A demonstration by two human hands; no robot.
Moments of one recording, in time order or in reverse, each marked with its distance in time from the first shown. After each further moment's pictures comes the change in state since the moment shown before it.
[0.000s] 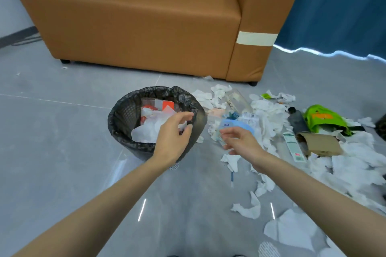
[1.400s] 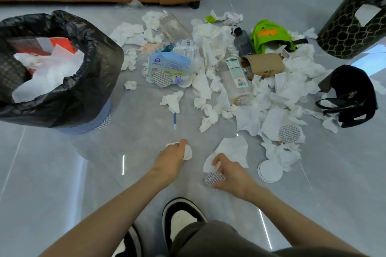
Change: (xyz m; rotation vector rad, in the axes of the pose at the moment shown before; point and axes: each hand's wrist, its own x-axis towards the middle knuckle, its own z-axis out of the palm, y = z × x) left_hand -0.126 -0.070 0.214 0.572 -0.876 -0.018; right_hand -0.111 0.254 -0.052 -0.491 -0.202 0.217
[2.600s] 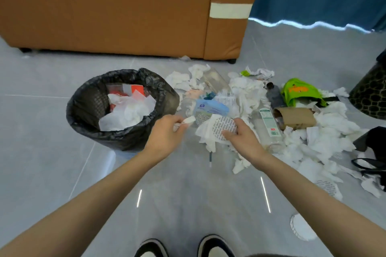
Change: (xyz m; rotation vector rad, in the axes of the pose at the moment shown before) left_hand -0.055 -0.028 -0.197 -0.287 0.638 -0.045; right_hand 0.035 -0.178 -0.108 0.399 0.337 -0.200
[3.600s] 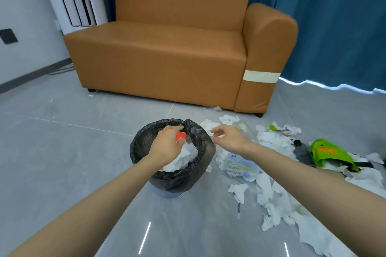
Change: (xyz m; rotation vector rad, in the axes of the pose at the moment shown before) left_hand 0.017 -0.021 -0.150 0.150 0.050 -0.122; right_hand 0.037 -0.182 0.046 -0.292 -0.184 -0.189
